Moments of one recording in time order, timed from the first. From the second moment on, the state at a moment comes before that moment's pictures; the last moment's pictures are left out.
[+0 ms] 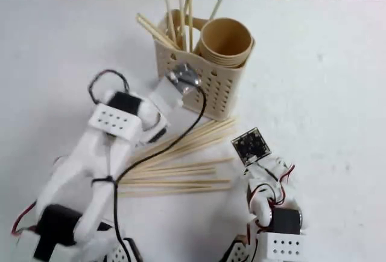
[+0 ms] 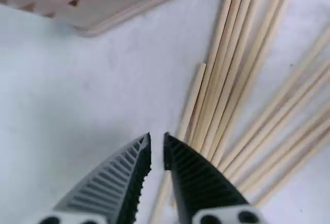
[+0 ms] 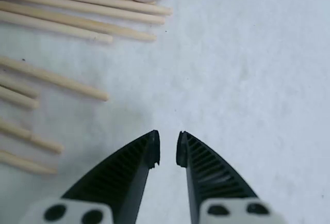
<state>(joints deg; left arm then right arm) 13.7 -11.4 33.8 61.6 -28.2 0.7 -102.2 96.4 62.7 36.2</state>
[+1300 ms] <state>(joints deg) 11.5 10.2 28.9 66.2 -33.9 0.7 -102.2 96.4 62.7 36.2</state>
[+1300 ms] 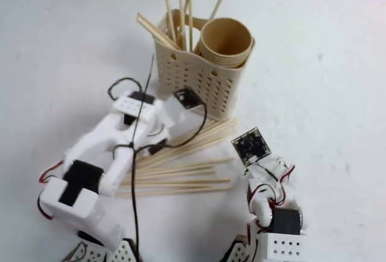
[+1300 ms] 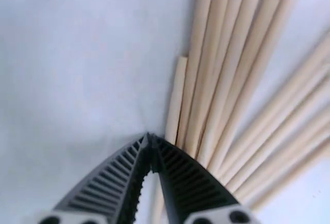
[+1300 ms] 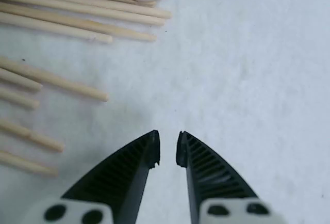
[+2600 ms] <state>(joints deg) 6.1 -2.2 42.9 59.6 -40.0 0.7 -102.2 96.4 62.7 36.2</state>
